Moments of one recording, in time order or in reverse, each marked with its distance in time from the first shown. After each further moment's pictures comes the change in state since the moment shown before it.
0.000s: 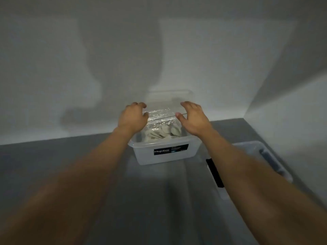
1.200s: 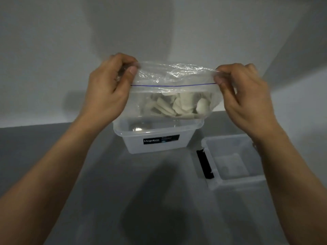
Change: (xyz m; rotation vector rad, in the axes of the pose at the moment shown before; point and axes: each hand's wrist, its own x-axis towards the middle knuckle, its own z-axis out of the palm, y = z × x) left_hand -0.071 0.080 -0.107 -0.425 0.436 0.263; right_hand -0.088 -0.015 -0.152 -0.022 0.502 -0.390
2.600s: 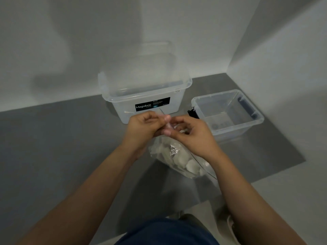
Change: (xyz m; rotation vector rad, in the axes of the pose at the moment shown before) left_hand -0.175 0.017 0.068 -0.910 -0.369 -0.927; right_hand -0.175 -0.092 0.051 0.627 -0.394 0.711
